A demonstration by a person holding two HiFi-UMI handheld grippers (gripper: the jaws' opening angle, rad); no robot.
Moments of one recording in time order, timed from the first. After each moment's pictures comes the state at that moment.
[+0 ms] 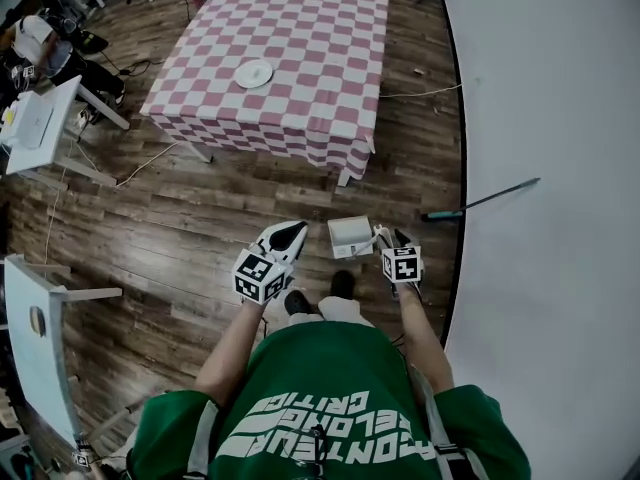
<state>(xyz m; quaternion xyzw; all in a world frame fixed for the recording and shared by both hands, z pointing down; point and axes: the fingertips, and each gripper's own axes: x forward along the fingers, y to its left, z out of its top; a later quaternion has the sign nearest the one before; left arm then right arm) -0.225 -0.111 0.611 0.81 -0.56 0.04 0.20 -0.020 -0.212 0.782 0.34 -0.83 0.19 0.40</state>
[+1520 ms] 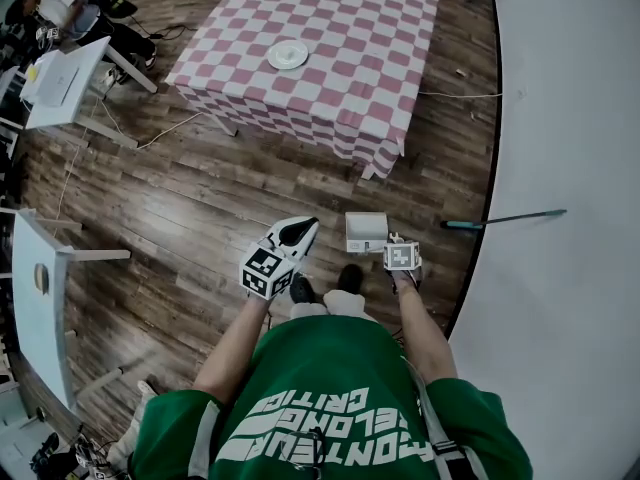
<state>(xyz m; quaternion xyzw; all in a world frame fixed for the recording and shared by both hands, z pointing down) -0.245 -0.126 0.634 0.77 -0.59 0.05 0.22 -0.028 -0.230 0.895 0.31 -0.76 0.22 0.53</state>
